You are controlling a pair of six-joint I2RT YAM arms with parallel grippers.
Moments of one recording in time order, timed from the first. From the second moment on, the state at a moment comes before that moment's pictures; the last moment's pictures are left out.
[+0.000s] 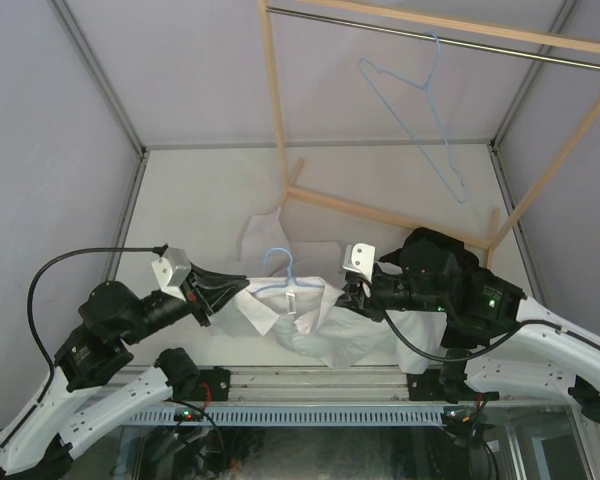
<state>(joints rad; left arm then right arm) -0.83 0.39 0.85 -0.46 0.18 -0.15 1.11 0.86 1.07 -0.65 -0.22 -0.15</state>
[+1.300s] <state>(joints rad) -0.82 0.30 0.96 -0.43 0.02 -0.17 1.04 0.78 1.22 -0.62 0.19 0.02</state>
